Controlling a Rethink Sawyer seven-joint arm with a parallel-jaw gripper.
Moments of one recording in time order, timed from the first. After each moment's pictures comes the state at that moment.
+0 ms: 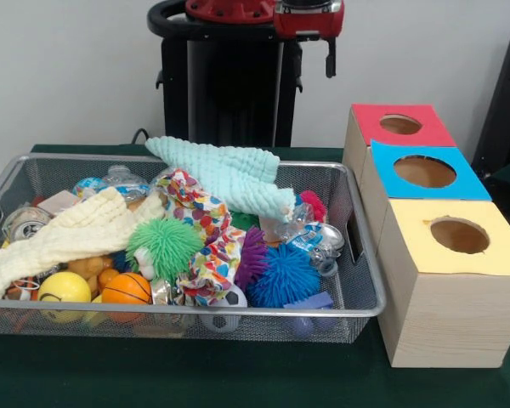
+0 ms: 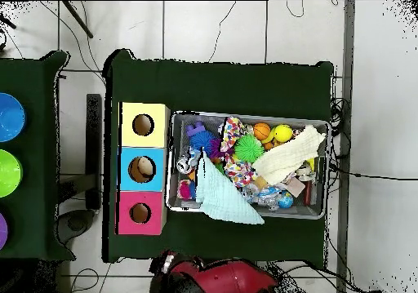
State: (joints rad) arm -0.51 -1.00 0.41 2.46 -0.41 0.22 2.22
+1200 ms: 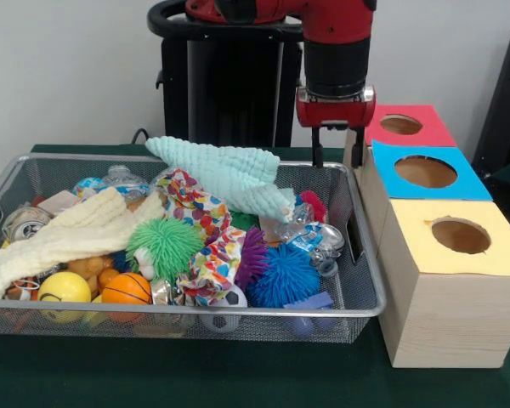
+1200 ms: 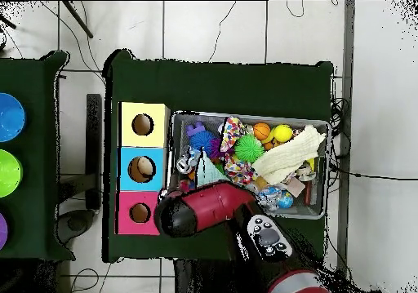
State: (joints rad) arm -0.38 -0.71 0.36 1.98 -0.48 0.36 2.22
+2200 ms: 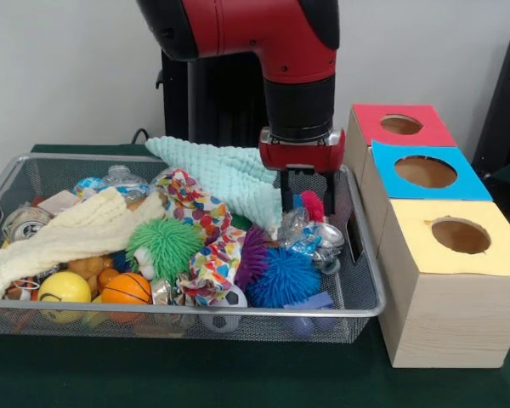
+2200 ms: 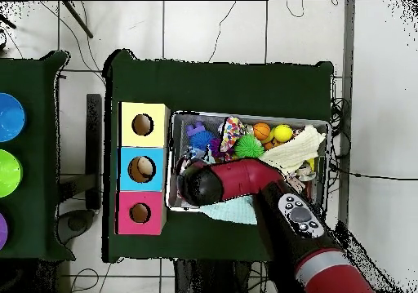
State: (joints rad) arm -0.49 -0.61 0.39 1.80 -0.48 0.40 2.22
